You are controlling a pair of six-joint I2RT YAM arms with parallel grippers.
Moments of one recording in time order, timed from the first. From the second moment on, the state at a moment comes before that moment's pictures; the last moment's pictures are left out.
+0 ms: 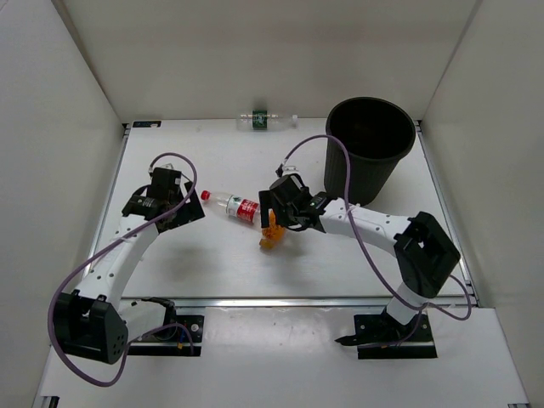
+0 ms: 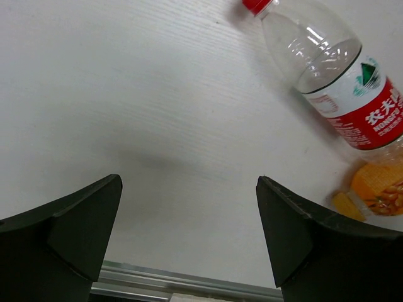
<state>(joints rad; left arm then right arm) -0.20 1.15 0.95 -0.77 -0.18 -0.50 0.84 1.65 1.17 -0.37 0.22 0.57</state>
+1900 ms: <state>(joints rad) -0.32 1.25 0.95 -0.55 -0.05 -0.66 0.26 1.37 1.43 -0.24 0.29 0.04</state>
